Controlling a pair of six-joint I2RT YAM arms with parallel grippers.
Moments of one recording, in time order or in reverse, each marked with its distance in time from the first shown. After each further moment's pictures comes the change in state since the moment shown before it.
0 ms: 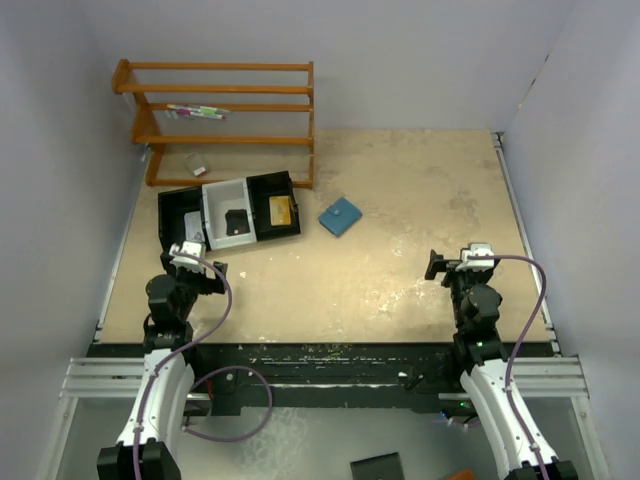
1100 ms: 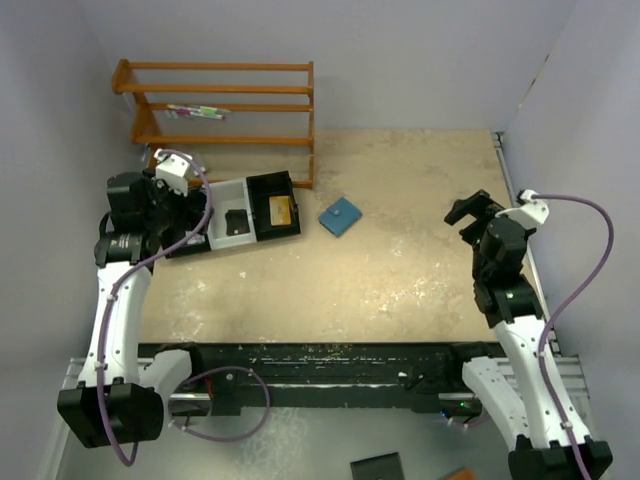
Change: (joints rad) left arm 0.004 0.522 0.935 -0.635 0.087 0.179; right arm 0.000 0.370 0.695 -0.492 0.285 0.527
